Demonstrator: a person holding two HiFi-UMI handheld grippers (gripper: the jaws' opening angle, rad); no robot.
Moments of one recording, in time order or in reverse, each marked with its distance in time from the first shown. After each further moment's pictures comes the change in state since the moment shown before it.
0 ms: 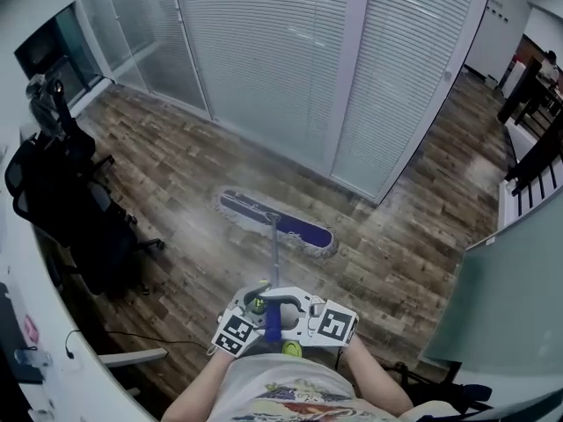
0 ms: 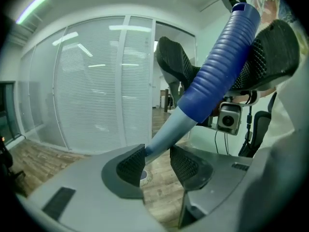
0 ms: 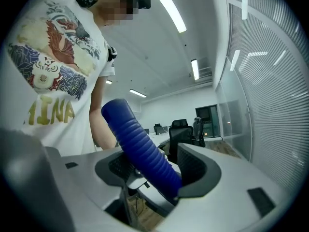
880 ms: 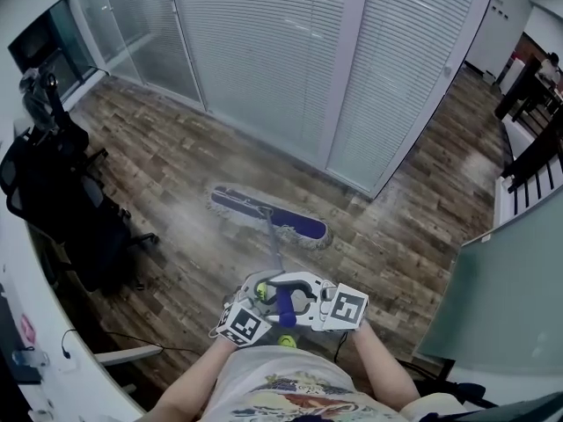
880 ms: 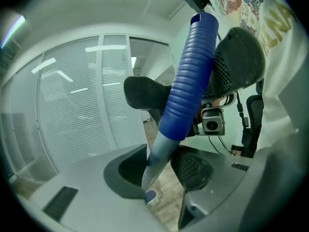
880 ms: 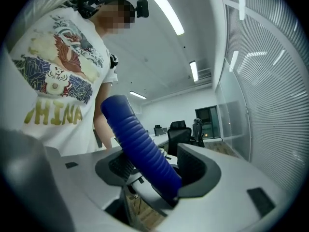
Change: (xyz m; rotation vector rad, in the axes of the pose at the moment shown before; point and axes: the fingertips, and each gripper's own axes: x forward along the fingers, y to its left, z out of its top) left arm 0.036 -0.004 0.049 0.282 -0.155 -0.064; right arm -0.032 -0.041 -0.001 -0.024 -0.017 0.022
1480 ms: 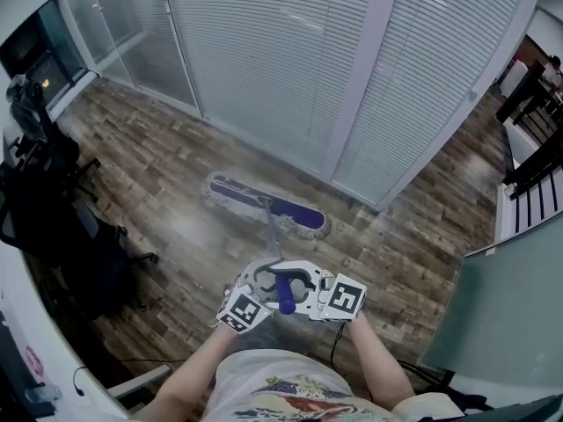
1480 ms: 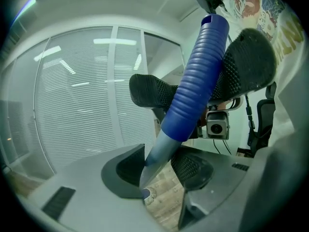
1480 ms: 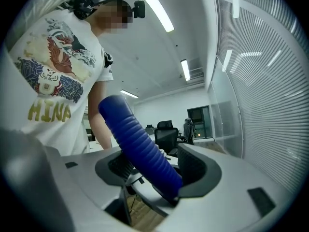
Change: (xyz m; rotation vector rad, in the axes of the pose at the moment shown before) left arm 0.051 0.212 -0.035 -0.062 -0.008 -0.033; right arm 0.073 -0.211 0.002 0.016 -0.011 -0.076
